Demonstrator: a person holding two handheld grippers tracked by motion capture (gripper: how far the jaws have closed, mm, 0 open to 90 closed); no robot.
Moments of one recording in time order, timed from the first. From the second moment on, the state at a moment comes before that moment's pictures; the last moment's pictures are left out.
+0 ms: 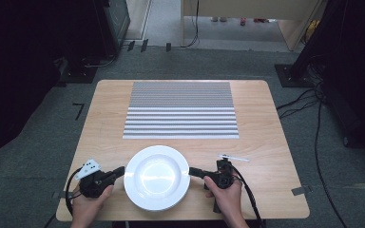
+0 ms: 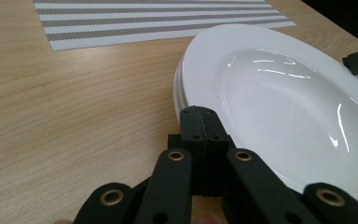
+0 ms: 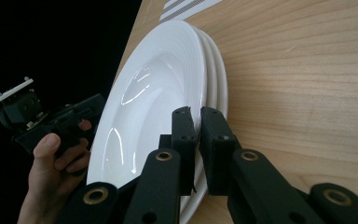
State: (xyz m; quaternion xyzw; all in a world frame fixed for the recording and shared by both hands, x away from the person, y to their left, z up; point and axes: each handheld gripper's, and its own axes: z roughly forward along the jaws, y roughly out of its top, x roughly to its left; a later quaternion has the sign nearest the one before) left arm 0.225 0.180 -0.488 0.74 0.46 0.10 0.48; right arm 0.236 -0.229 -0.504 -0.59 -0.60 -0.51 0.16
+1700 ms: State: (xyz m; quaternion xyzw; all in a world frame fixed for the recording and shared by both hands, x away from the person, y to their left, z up) left arm 0.227 0.185 -0.491 0.75 0.44 0.10 0.48; right arm 0.238 -0.228 -0.511 -0.61 -0.56 -0.53 0.19
